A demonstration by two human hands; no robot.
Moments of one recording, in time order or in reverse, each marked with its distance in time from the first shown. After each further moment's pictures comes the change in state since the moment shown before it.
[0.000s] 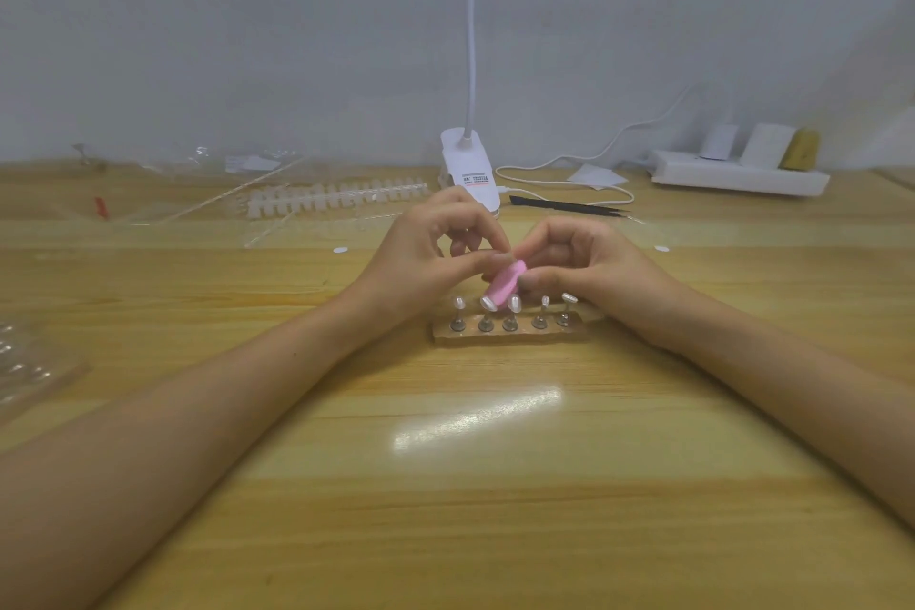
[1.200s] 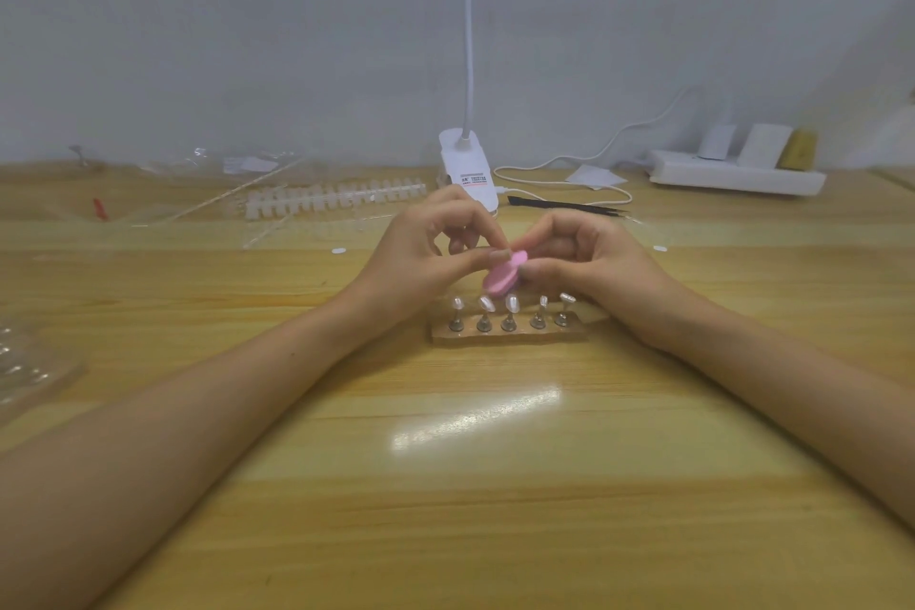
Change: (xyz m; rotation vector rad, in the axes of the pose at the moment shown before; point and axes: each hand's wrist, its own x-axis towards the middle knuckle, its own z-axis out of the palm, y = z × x) left_hand 0.001 -0.002 0.001 -0.002 0.000 0.016; right_hand -0.002 -0.001 0.002 0.016 0.045 -0.014
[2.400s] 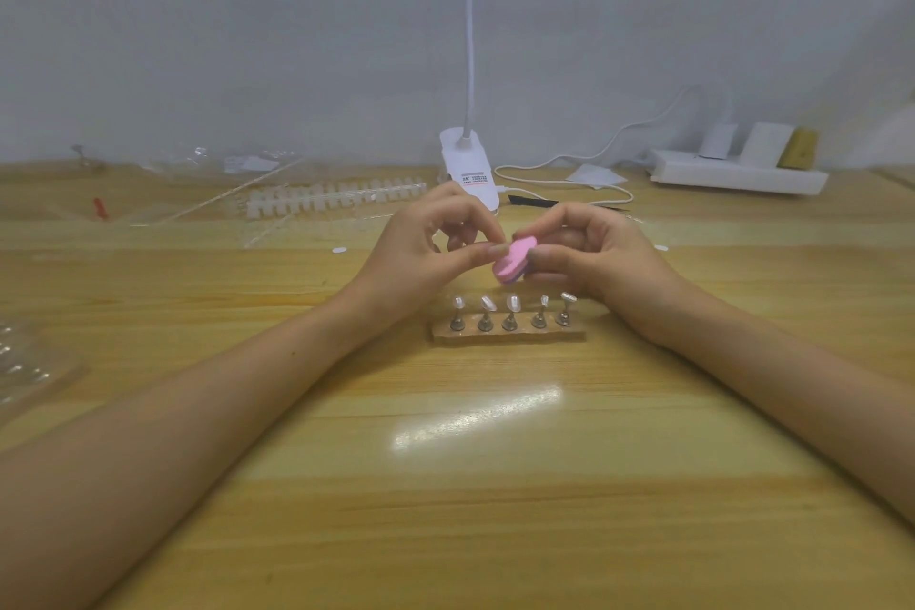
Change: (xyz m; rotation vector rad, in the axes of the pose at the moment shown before) left_hand 0.001 -0.003 -0.001 0.004 0.019 0.009; right_hand 0.002 0.002 -0.003 0.086 0.039 0.012
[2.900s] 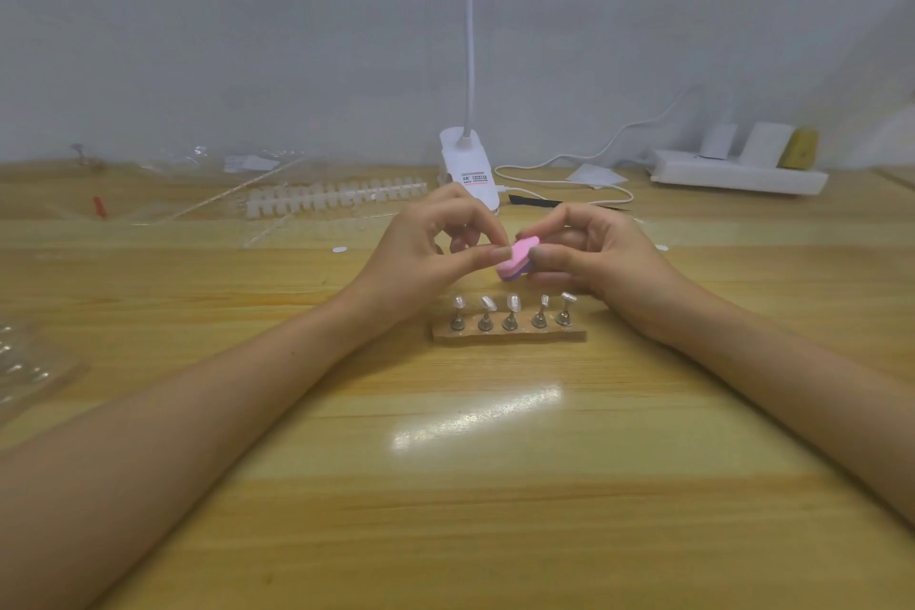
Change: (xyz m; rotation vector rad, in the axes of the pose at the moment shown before) left_hand -0.001 0.002 0.000 -0.004 -0.019 -0.016; right_hand 0.001 0.001 -0.003 -0.013 -0.003 0.022
